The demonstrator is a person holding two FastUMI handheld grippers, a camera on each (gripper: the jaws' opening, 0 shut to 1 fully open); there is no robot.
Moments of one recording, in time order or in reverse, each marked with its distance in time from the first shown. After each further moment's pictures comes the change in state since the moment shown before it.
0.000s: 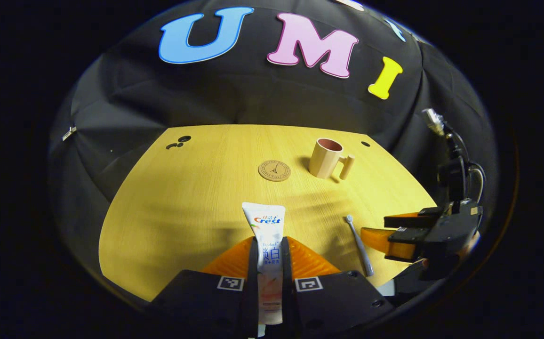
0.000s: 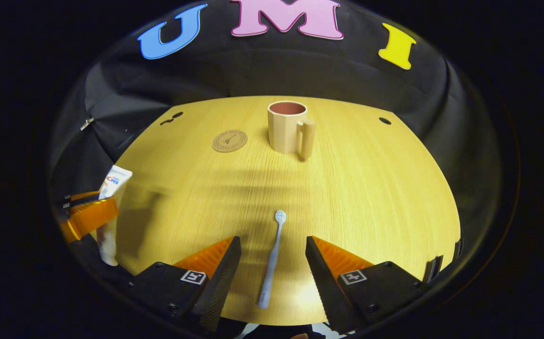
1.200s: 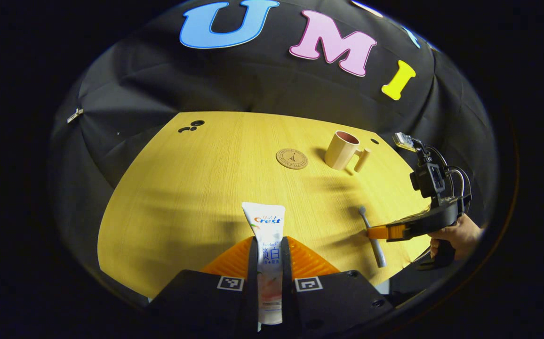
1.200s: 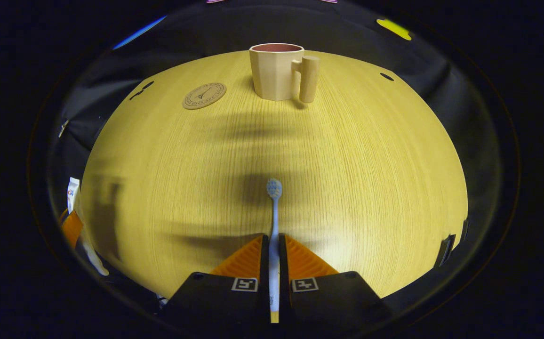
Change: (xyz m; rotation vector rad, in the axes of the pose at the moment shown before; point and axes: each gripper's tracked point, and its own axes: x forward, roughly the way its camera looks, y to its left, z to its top) left arm -0.001 0.039 -0.019 -0.052 0.059 0.004; right arm 0.040 -0.001 -0.042 0.073 0.275 -0.053
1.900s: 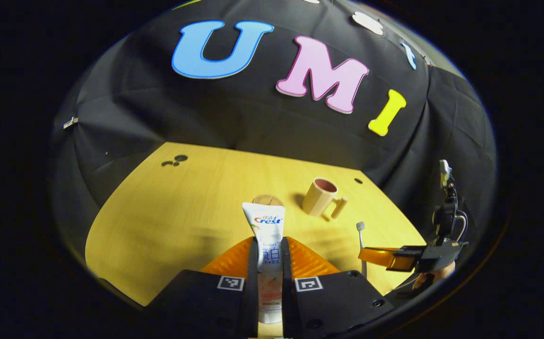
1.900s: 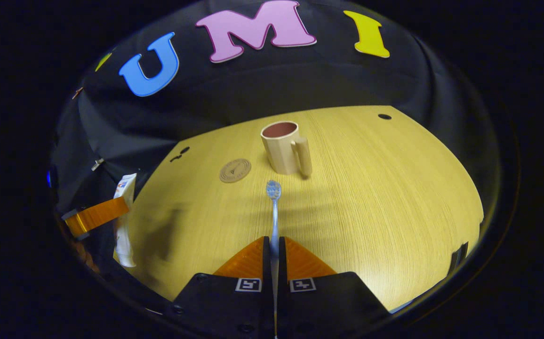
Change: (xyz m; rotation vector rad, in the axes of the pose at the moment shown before) left arm 0.006 -0.054 0.097 -0.044 -0.270 -0.100; right arm -0.084 -0.001 0.074 0.097 -0.495 0.255
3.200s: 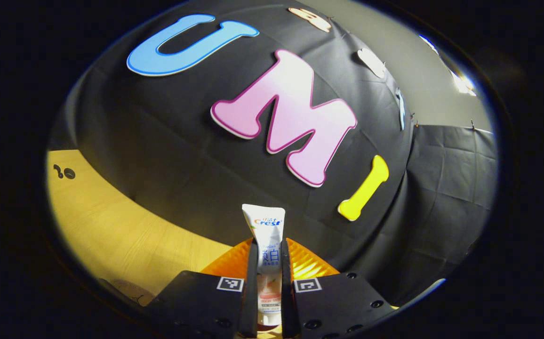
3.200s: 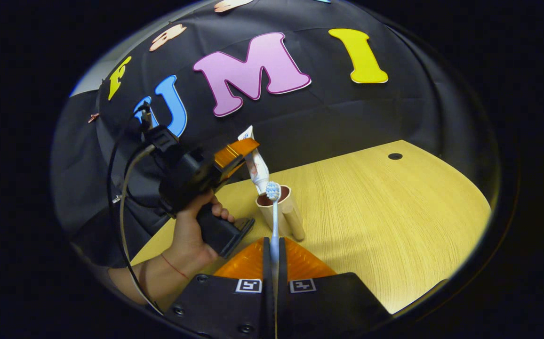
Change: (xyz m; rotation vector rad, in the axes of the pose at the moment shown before) left arm 0.264 -0.139 0.133 -0.200 -0.480 -0.313; right arm 0.026 -0.050 0.075 0.032 -0.271 0.130
